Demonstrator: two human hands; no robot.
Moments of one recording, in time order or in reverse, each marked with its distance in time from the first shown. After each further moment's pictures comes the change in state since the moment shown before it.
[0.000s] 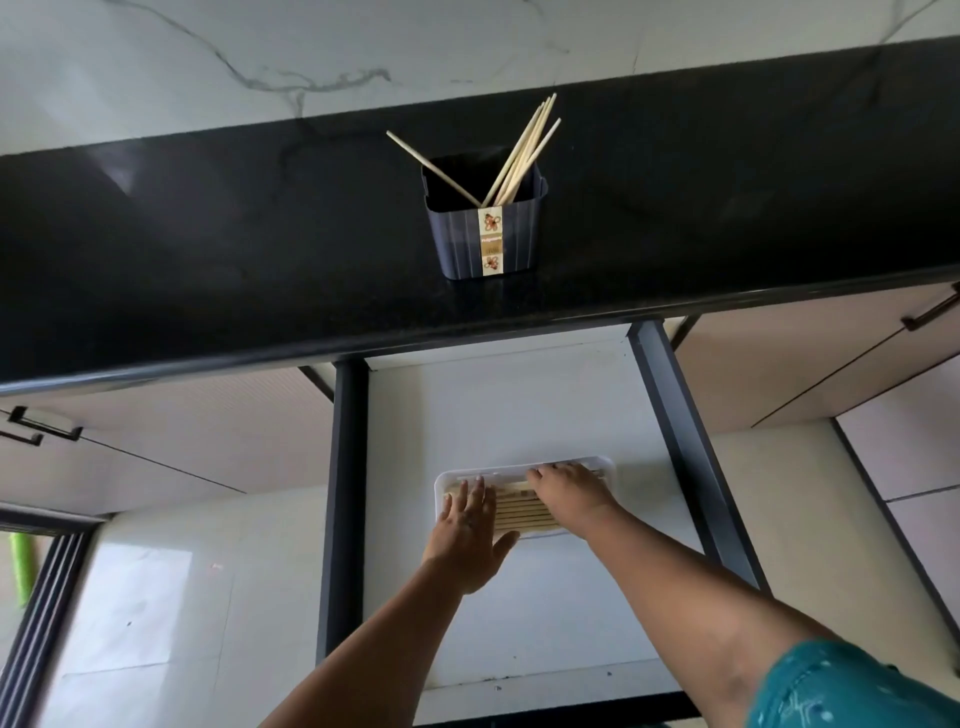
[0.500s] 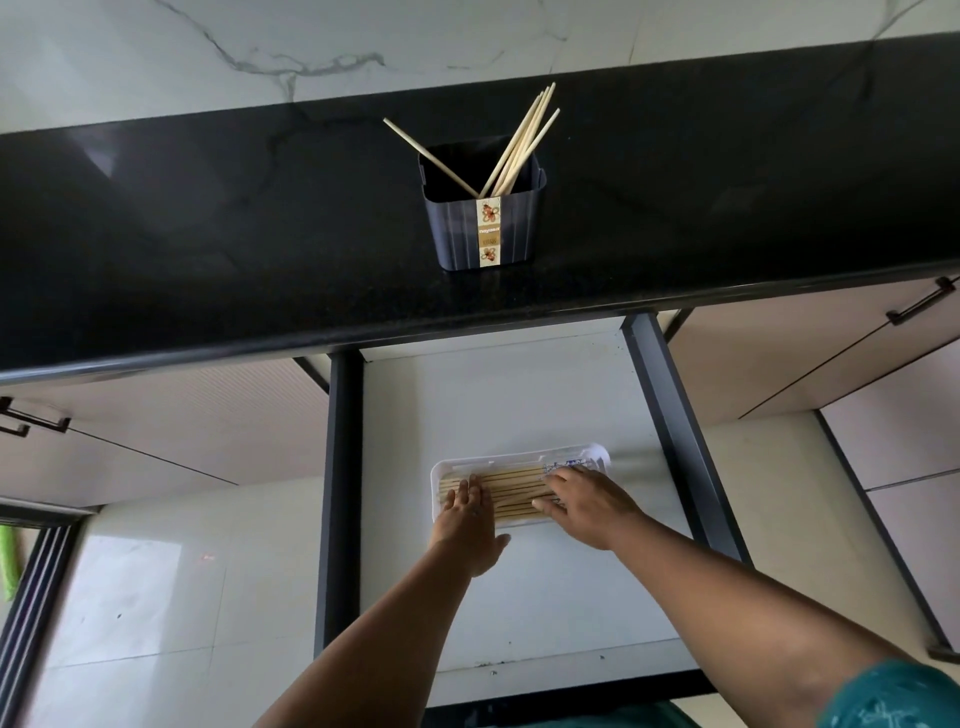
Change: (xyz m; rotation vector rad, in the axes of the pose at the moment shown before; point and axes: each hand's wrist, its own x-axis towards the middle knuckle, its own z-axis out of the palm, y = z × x) left_hand 0.007 0.010 -0.003 0.089 -0.130 -0.011; right_hand -0.045 0.019 0.008 0.339 0.059 -0.004
